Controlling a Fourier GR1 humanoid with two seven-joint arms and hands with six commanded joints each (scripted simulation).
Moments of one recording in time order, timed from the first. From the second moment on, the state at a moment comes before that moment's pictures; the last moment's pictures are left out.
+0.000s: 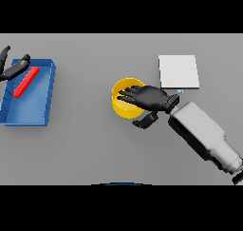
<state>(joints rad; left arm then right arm) -0.48 0.56 -0.01 -1.17 -0.14 -0.11 0.43 -0.65 -0.36 0.66 -1.18 0.87 0.39 -0.23</state>
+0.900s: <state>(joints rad) -0.49 0.57 -0.01 -1.15 -0.15 -0.11 0.43 -0.73 -0.32 0.69 -1.06 0.87 0.44 -0.28</state>
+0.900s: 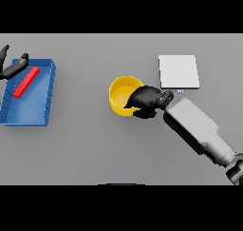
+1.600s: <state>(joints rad) -0.48 0.56 -0.02 -1.17 -0.14 -0.11 0.42 -0.74 -0.41 0.63 -1.24 0.79 0.58 -0.17</state>
